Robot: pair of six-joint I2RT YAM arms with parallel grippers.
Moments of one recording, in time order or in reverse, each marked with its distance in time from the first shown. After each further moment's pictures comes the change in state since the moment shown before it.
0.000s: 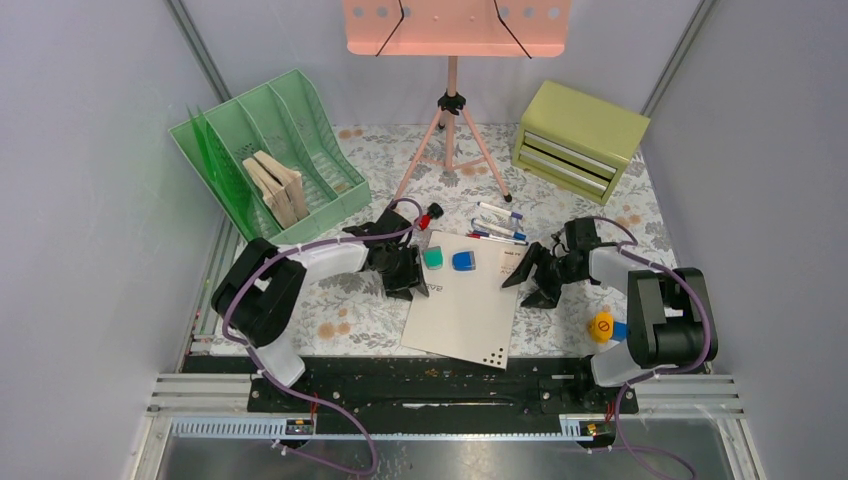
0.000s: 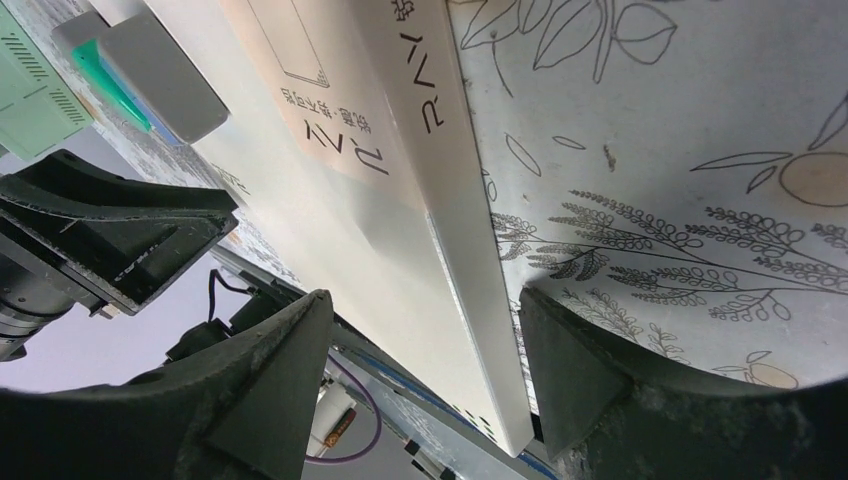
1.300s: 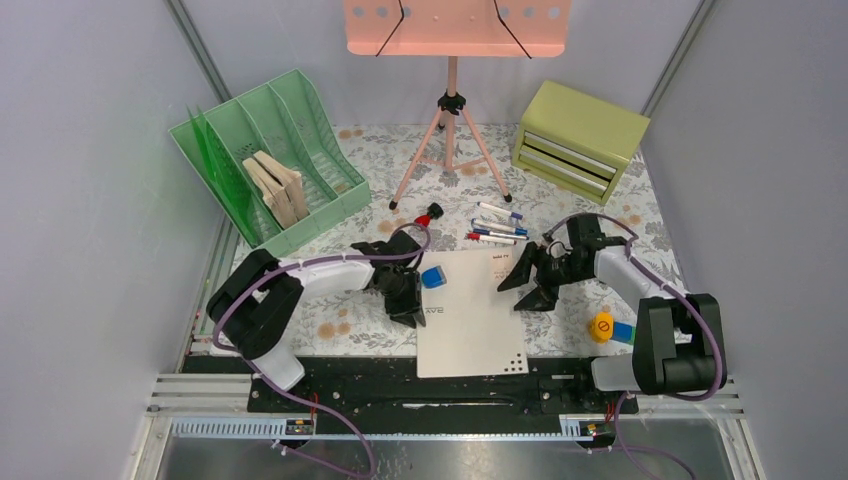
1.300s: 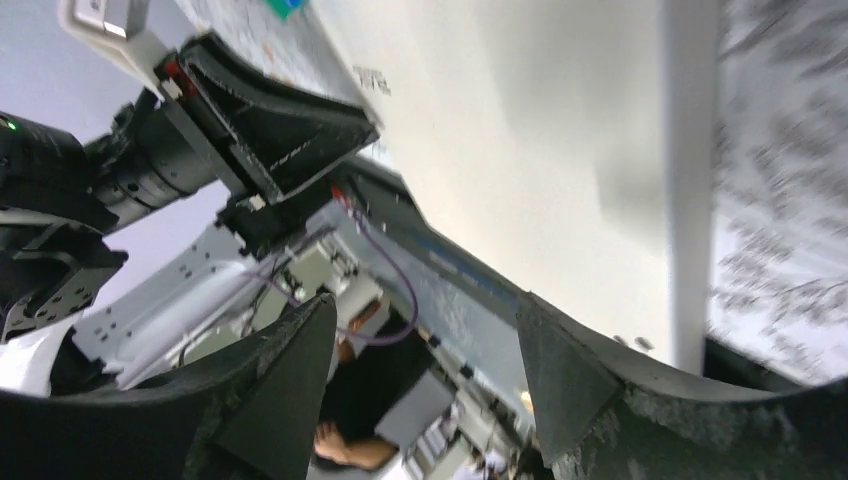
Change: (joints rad) left arm -0.126 -0.062 -0.068 -0.108 -0.004 -0.073; right arm 0.018 -0.139 0.054 -0.232 -0.215 -0.061
